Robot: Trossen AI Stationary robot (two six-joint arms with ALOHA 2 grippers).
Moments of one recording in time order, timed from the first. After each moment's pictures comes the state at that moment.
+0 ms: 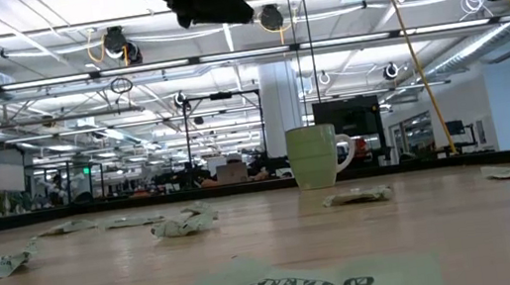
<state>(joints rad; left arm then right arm) -0.02 1.48 1.14 -0.11 -0.24 0.10 0.72 1.24 0.81 -0.86 -0.11 1.23</state>
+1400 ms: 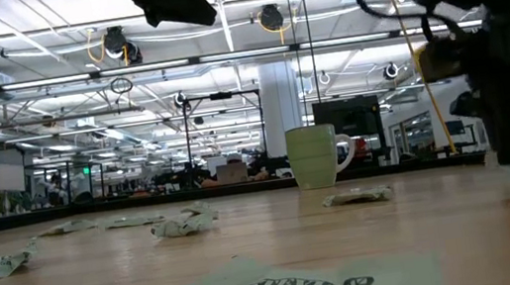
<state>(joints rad) -0.03 1.36 1.14 -0.35 -0.25 -0.01 0.20 1.19 0.48 -0.46 -0.05 0.44</state>
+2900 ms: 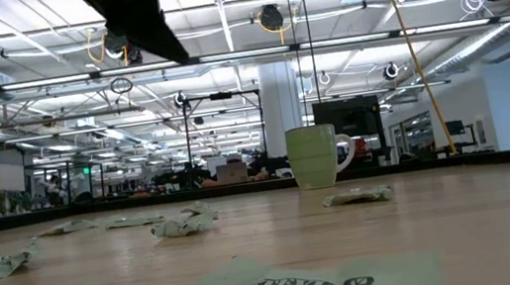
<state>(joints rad) -0.07 1.36 1.08 -0.53 -0.24 -0.04 0.67 1.19 0.72 -0.79 -0.50 1.64</state>
